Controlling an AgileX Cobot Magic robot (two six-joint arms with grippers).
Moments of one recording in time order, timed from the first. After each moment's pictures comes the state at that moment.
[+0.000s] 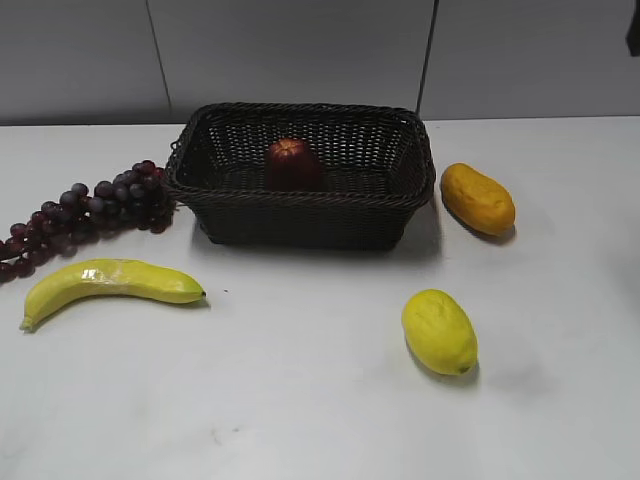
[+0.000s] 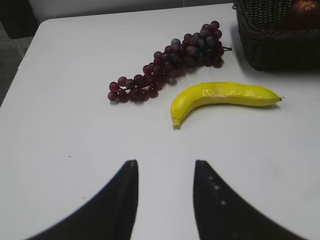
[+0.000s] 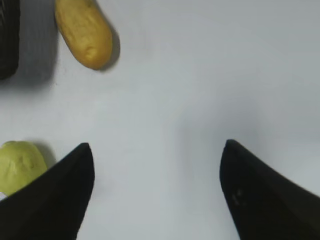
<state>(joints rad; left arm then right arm) -0.03 0.02 -0.47 -0.06 1.05 0.12 0.10 1.66 -1.67 -0.02 1.21 0.08</state>
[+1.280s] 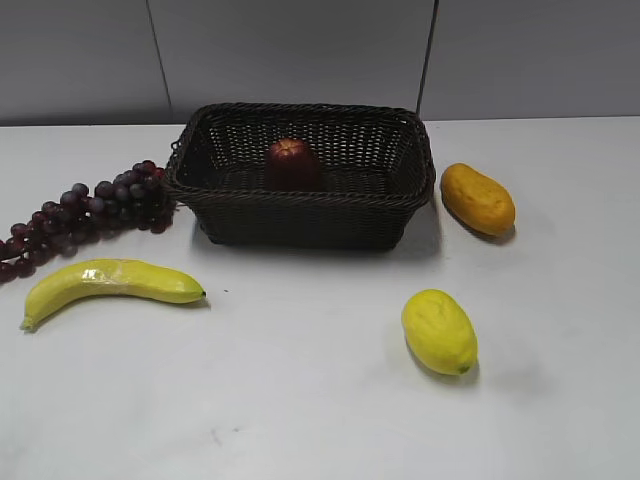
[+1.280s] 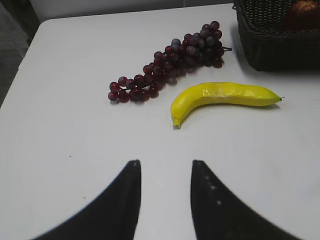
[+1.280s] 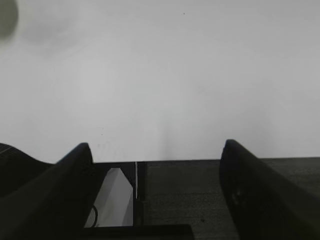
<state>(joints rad) -0.03 0.02 -0.47 -0.06 1.05 0.12 0.09 0.76 -0.53 0.01 1.00 0.07</state>
